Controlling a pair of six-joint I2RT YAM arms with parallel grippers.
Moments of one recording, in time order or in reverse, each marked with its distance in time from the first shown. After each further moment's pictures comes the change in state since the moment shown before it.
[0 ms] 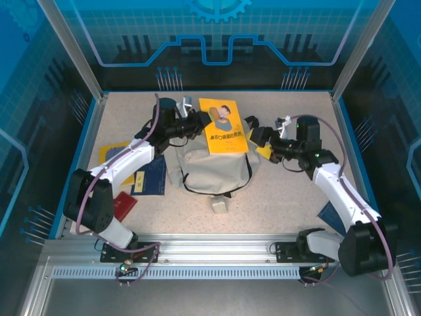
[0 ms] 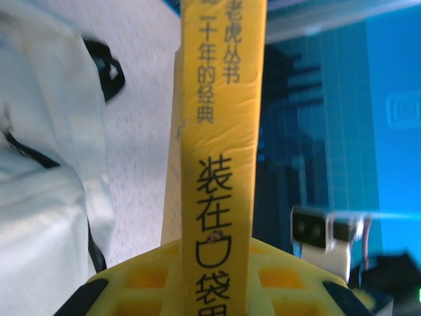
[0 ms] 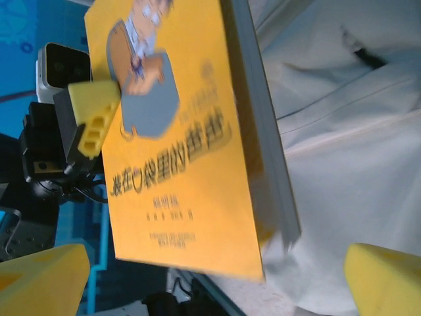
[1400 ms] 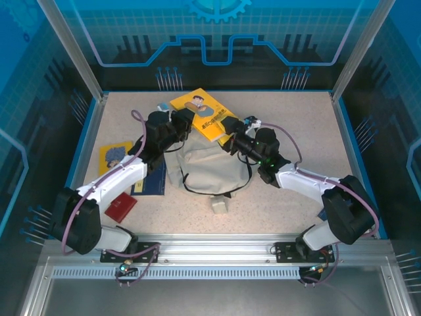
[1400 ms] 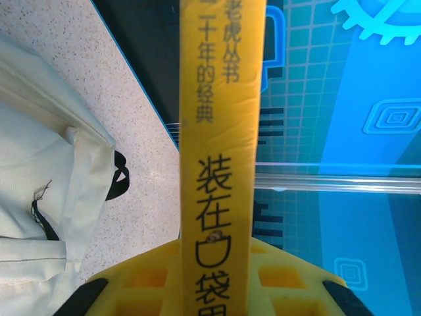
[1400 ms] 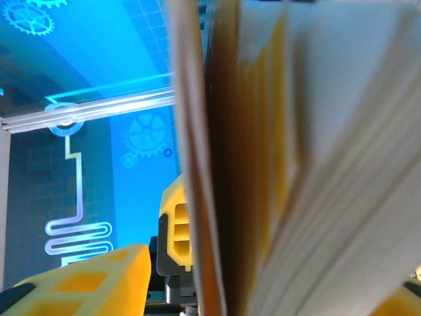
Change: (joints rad) left arm -0.047 -0.174 -0.196 0.163 -0.481 -0.332; right arm 0.395 0.310 -0.074 0.944 0.533 0.852
